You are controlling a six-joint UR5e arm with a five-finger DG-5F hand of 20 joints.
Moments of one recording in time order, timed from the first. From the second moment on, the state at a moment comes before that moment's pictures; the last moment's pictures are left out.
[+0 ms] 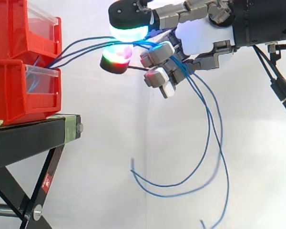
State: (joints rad) arm 0.10 -1.86 -1.57 -2.94 -1.28 -0.40
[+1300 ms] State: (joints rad) arm 0.11 -1.86 -1.57 -2.94 -1.28 -0.39
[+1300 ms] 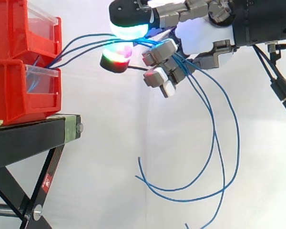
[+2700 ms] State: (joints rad) arm 0.11 -1.86 -1.57 -2.94 -1.28 -0.39
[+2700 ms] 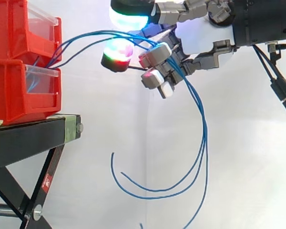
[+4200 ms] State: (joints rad) arm 0.11 -1.86 -1.57 -2.94 -1.28 -0.39
